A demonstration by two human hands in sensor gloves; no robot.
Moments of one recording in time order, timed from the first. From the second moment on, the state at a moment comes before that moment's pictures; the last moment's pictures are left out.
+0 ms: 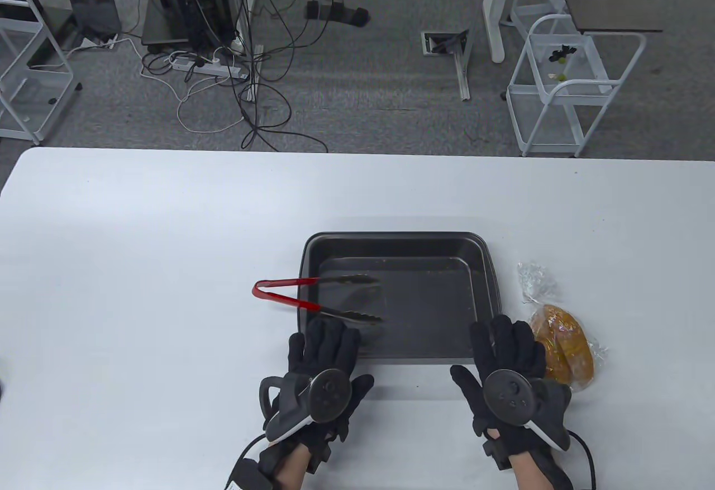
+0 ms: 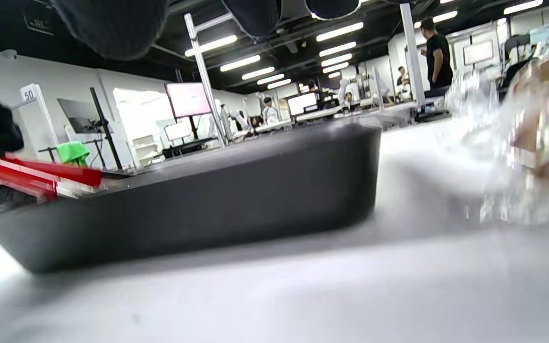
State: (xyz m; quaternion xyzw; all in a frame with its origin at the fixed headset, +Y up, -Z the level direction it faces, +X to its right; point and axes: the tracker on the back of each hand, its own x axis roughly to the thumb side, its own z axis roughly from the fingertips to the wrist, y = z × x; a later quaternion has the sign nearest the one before) left_hand -0.095 -0.741 -0.196 -0.01 -0.15 0.13 0.98; right_hand 0.198 -0.744 -0.198 0.08 -0.04 0.98 0.16
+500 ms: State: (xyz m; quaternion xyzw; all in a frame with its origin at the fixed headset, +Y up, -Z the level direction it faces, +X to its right) left_hand -0.089 -0.745 -0.202 -0.03 -0.15 0.12 0.98; right_hand 0.195 -0.766 -0.206 0.08 0.10 0.98 0.16
